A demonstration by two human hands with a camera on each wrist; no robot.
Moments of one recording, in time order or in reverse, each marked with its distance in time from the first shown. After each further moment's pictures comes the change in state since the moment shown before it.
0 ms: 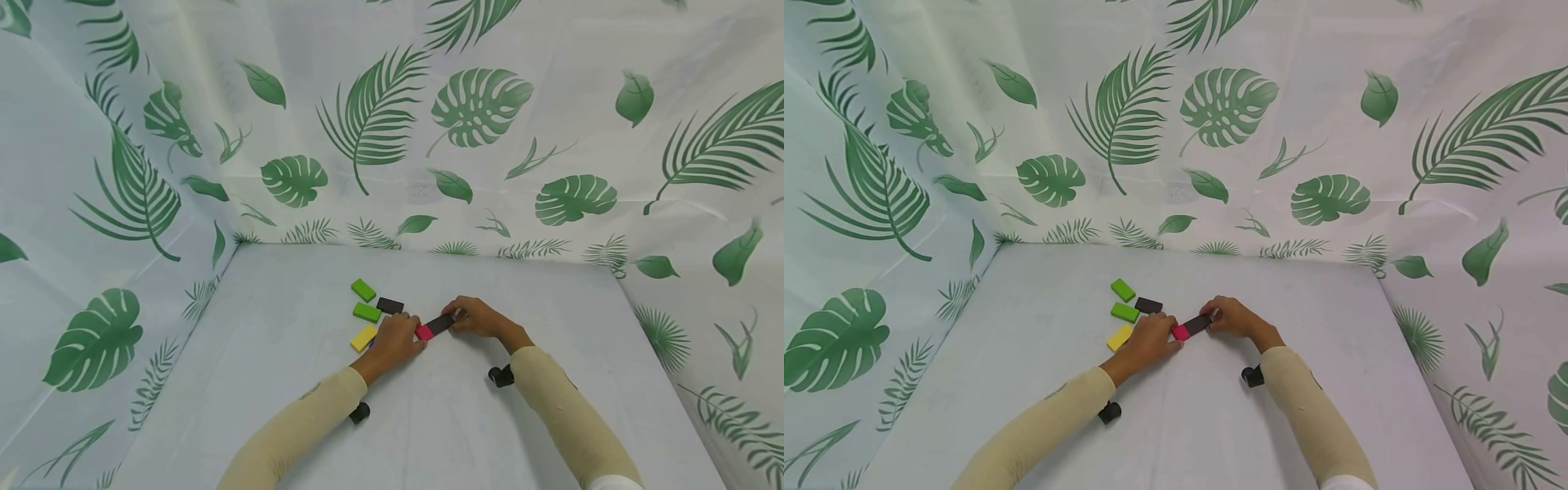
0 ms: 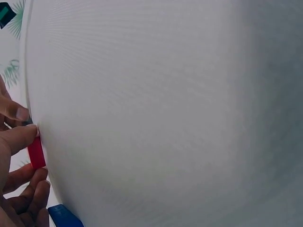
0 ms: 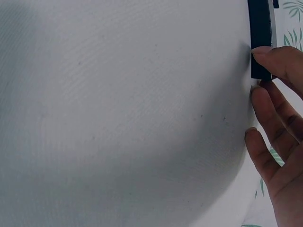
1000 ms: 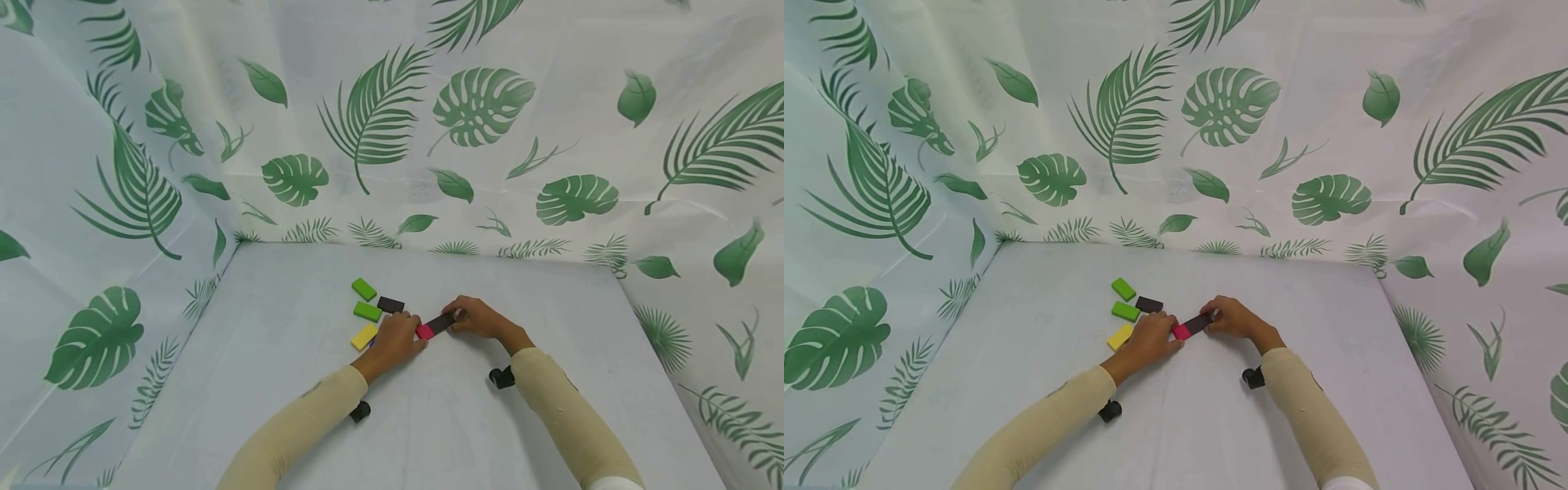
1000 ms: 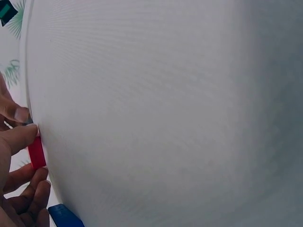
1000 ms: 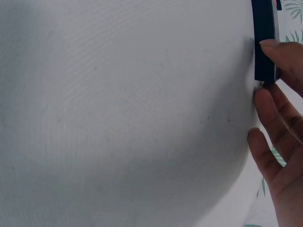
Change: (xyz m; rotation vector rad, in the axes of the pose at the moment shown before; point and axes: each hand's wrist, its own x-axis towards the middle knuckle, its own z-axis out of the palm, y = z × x) left_hand 0.001 -0.001 0.002 -0.005 -0.015 -0.007; right_hand -0.001 0.001 0.003 -0.014 0.020 -0.011
